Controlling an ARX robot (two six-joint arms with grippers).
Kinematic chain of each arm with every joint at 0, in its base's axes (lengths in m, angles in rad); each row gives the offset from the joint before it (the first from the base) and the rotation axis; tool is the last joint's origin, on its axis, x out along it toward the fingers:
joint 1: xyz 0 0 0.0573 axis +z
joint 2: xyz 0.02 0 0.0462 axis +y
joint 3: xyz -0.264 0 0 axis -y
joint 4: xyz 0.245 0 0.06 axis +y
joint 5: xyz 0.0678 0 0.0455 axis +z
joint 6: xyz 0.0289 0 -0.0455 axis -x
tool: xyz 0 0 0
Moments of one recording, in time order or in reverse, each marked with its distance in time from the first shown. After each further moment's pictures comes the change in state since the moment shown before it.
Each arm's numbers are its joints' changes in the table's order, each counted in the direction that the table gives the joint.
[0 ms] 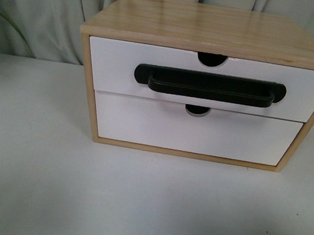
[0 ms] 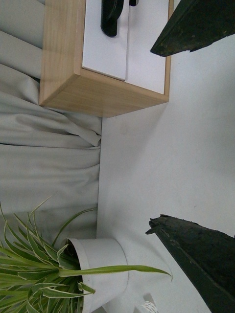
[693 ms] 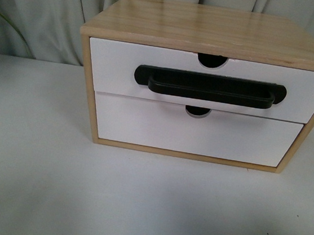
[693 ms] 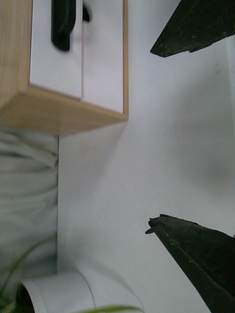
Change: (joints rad) left arm -0.125 0.270 0.068 -0.014 -0.027 -0.016; right arm -0.002 0.296 0.150 0.187 0.107 0.118
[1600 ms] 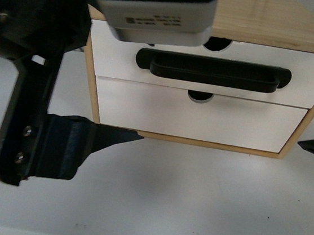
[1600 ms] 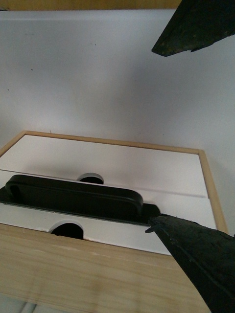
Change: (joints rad) left arm -0.312 1.155 0.802 0.164 -0.337 -1.254; right arm 0.216 0.969 0.639 0.085 0.230 0.848
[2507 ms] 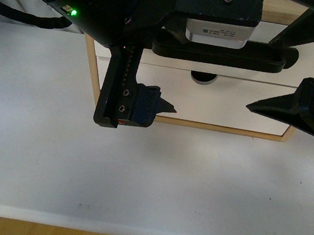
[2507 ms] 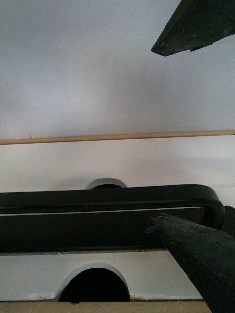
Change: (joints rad) left arm -0.023 0.297 0.227 0.008 0.048 -0.016; right arm 0.042 0.264 0.161 -0.036 0.060 0.031
